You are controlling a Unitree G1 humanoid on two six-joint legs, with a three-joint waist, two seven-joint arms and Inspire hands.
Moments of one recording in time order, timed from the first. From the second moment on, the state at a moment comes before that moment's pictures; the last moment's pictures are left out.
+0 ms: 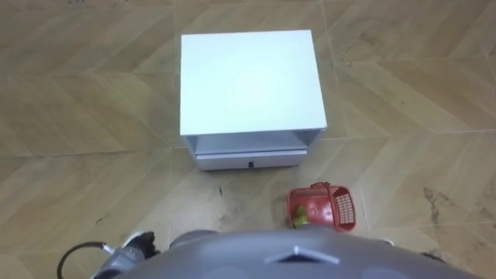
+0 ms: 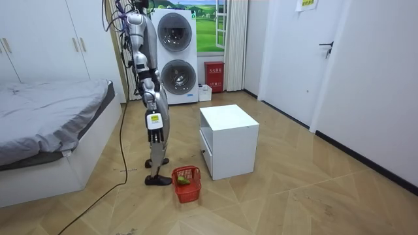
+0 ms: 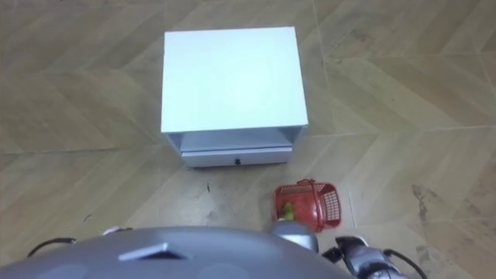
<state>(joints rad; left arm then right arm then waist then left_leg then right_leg) 0.13 0.18 0.04 1.14 0.58 0.17 -0.05 0.09 -0.21 0.01 1.24 -0.33 0.19 0.05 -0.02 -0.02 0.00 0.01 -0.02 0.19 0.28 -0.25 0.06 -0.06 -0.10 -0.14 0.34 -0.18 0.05</state>
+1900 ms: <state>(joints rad) 0.09 0.28 -0.26 1.30 0.18 -0.04 0.18 -0.32 -0.33 -0.09 0.93 0.08 0.00 -0.30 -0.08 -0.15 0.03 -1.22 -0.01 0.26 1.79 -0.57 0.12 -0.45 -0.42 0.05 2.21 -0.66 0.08</state>
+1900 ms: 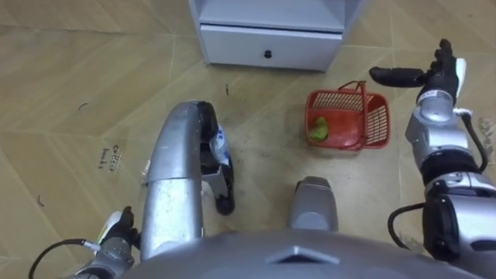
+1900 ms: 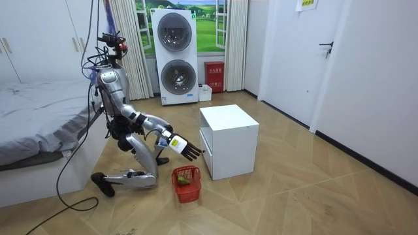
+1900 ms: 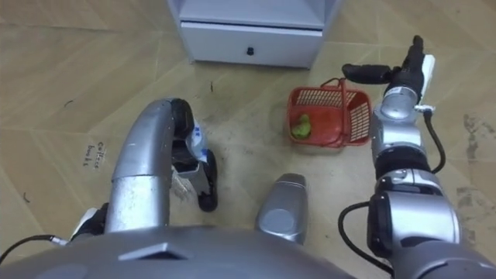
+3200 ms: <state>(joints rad) 0.07 0.26 -0.34 1.30 0.07 -0.05 0.08 -0.33 -0.41 0.06 0.98 0.08 -0.01 -0.20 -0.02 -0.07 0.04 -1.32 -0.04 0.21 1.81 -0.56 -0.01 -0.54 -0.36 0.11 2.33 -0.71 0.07</state>
